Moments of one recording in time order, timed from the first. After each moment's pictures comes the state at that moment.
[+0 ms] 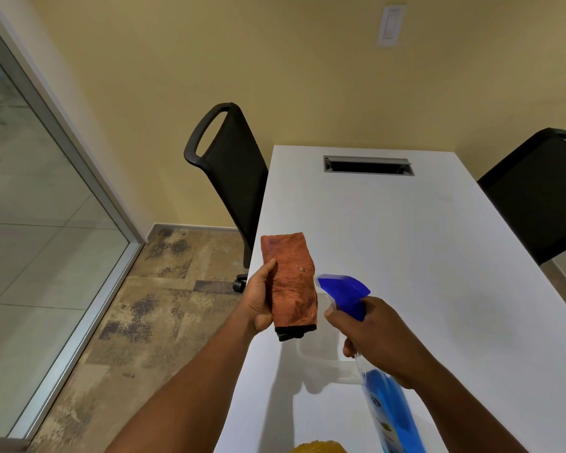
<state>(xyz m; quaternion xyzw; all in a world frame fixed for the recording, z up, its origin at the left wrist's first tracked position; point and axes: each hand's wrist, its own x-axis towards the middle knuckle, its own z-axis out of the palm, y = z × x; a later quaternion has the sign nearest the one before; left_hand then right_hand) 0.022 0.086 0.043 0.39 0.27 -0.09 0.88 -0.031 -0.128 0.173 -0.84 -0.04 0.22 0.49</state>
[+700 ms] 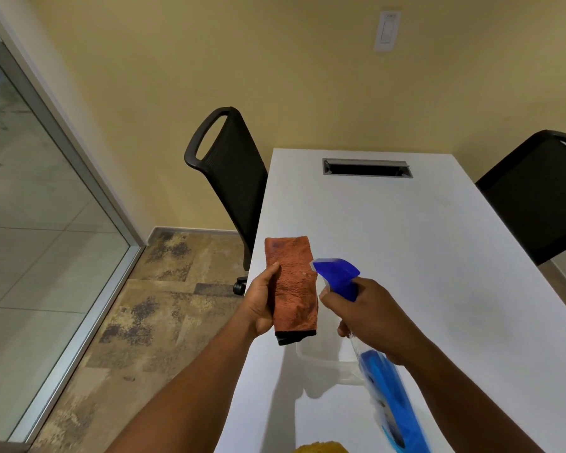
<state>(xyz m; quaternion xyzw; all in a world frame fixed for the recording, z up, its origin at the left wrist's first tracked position) 0.014 0.080 0.056 0.42 0.27 -0.10 0.86 -0.016 -0.119 0.184 -0.86 -0.07 0.18 0.48</state>
